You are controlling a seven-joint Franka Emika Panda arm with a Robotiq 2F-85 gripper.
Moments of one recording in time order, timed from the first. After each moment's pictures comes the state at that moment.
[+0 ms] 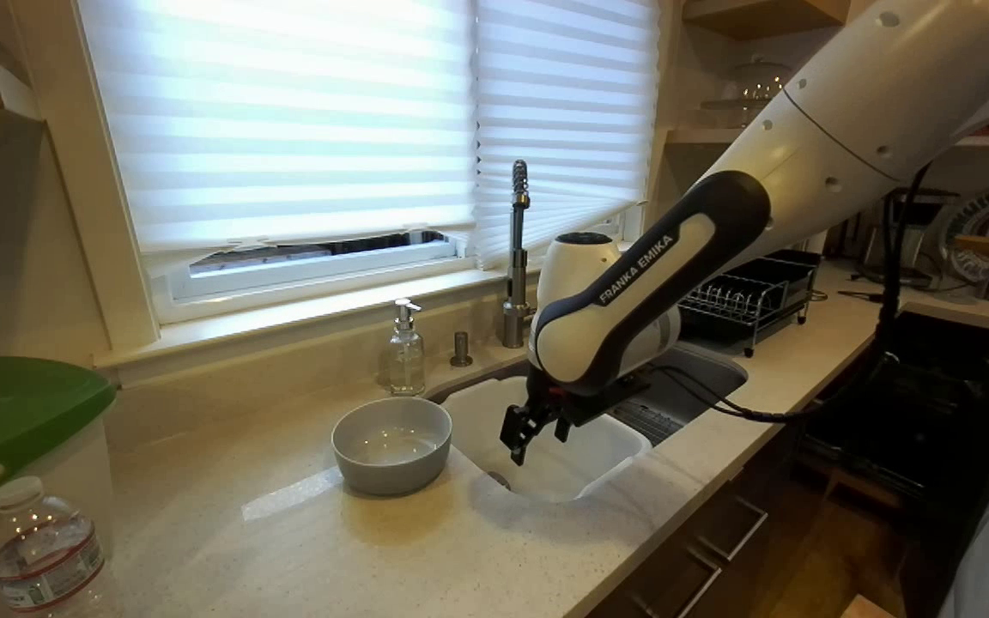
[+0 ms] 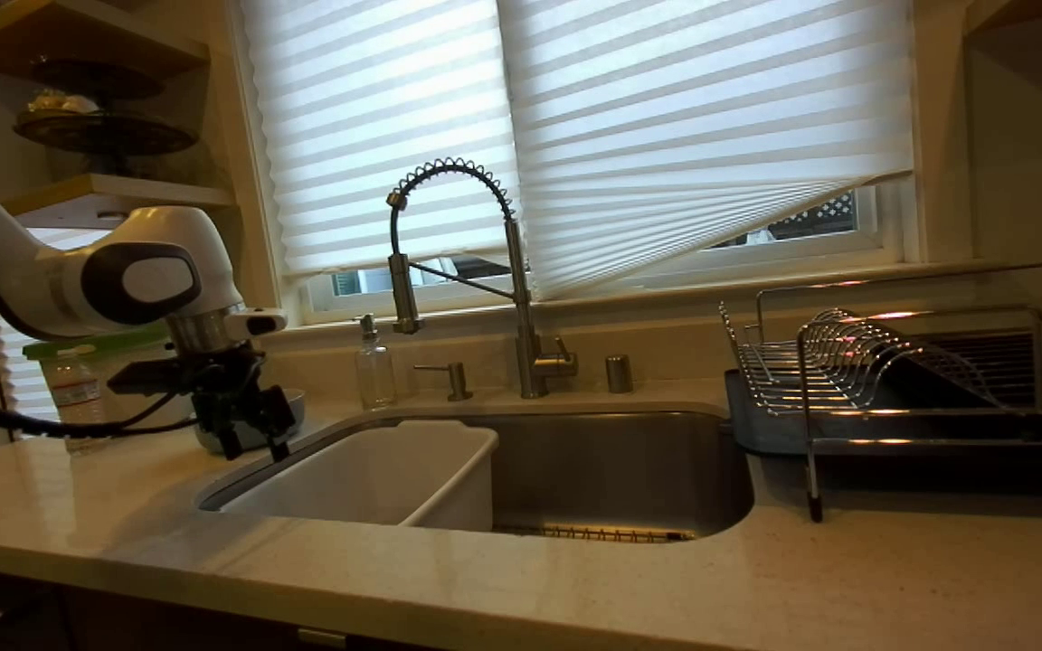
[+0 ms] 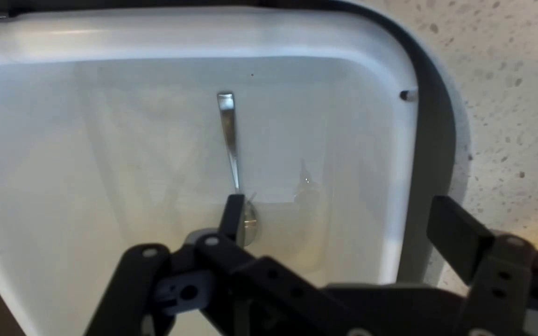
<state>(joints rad) 0.04 -0.11 0.10 -2.56 -0.01 2.64 0.05</state>
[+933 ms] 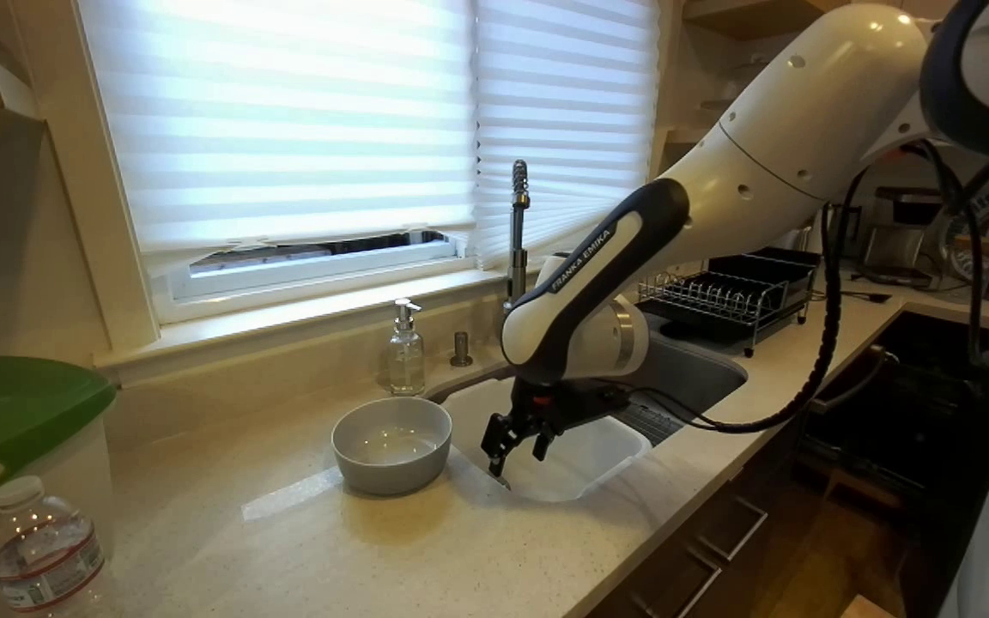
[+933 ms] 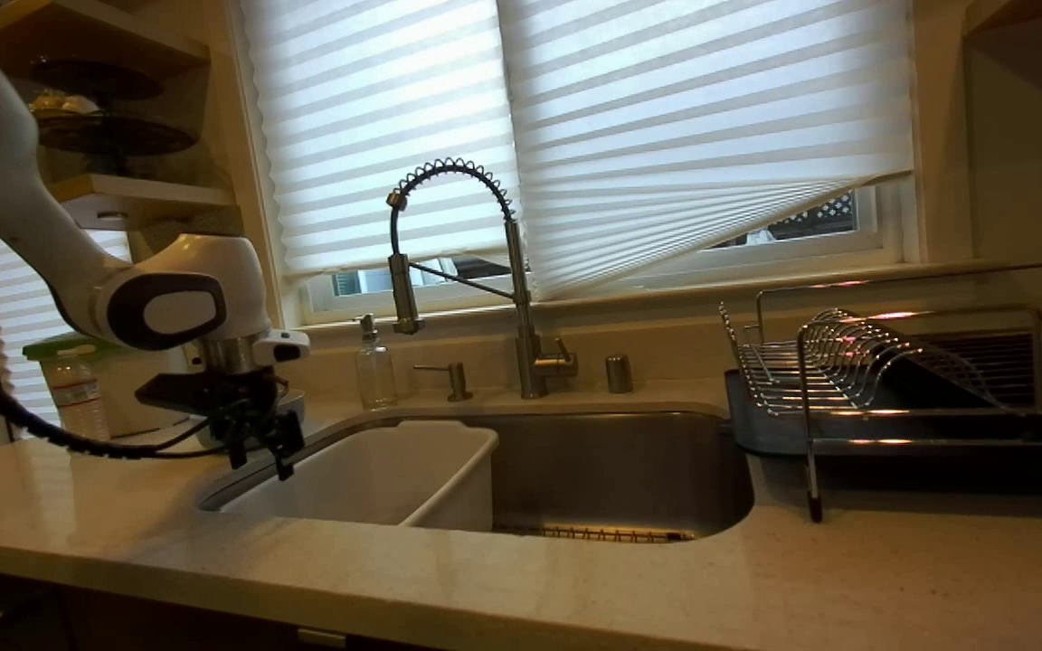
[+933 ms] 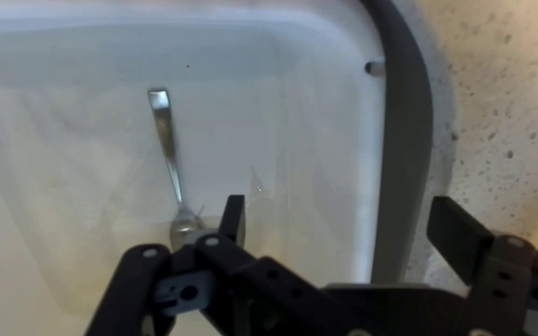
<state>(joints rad) 0.07 0.04 0.09 -2.47 0.29 2.65 -0.20</state>
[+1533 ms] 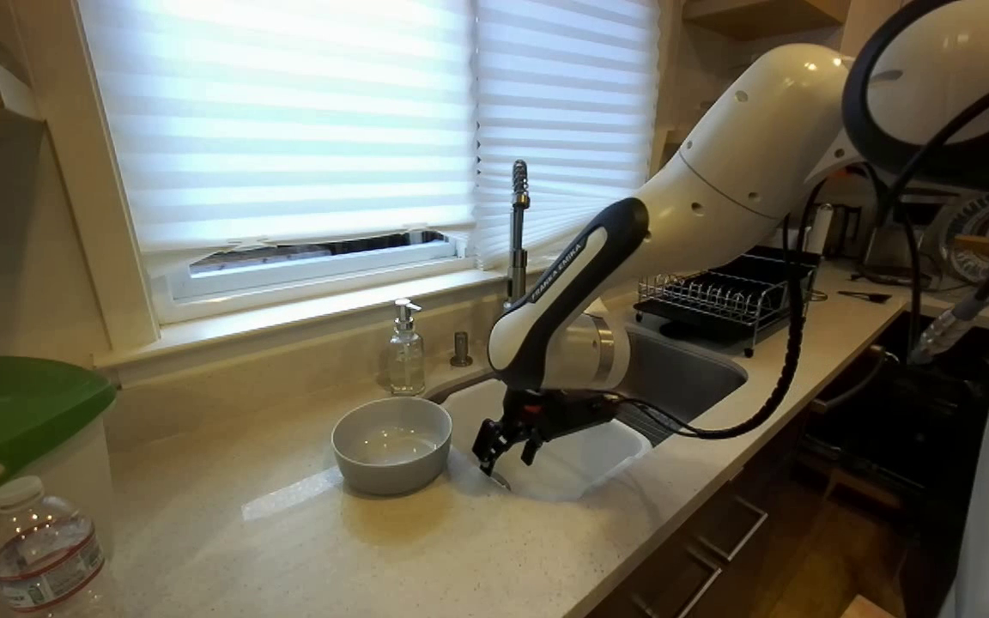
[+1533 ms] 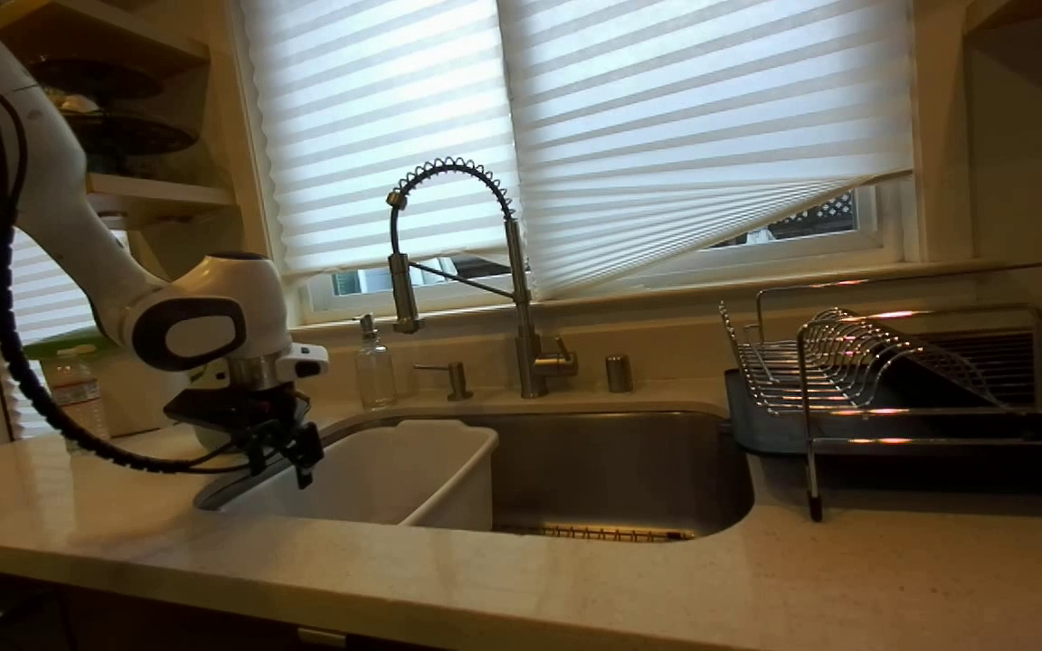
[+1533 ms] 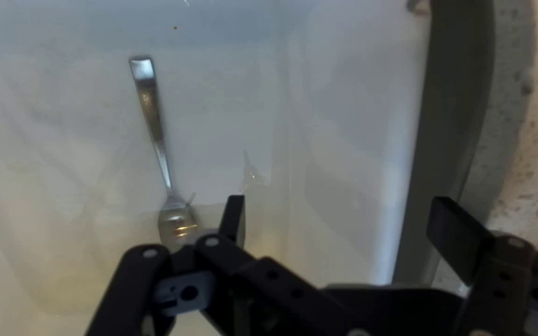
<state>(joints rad) 0.05 0.15 0.11 -2.40 0.39 2.72 -0.31</state>
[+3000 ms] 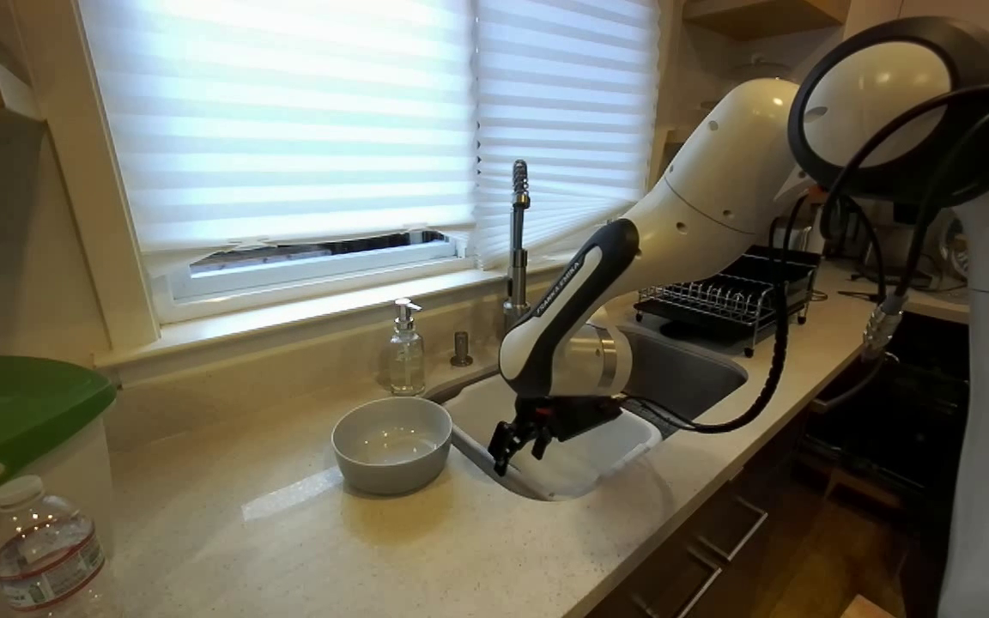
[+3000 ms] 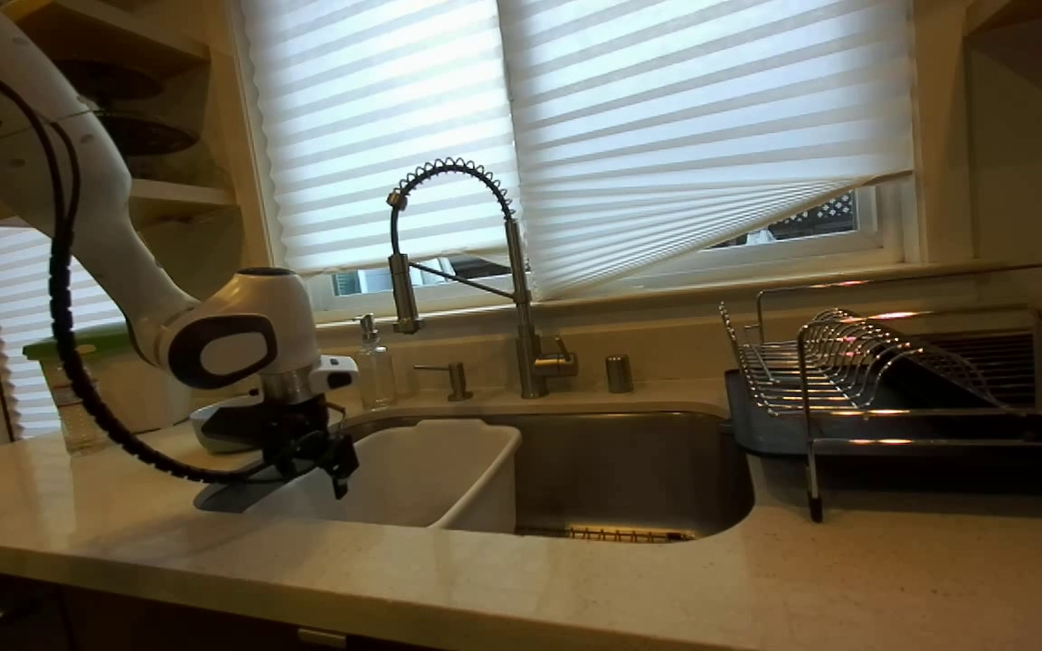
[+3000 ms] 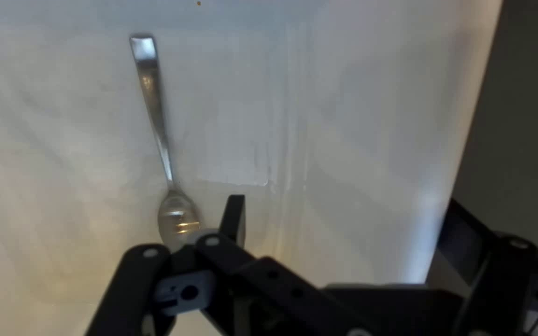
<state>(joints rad) -0.04 0.24 0.12 -2.35 0.33 2.78 -0.38</state>
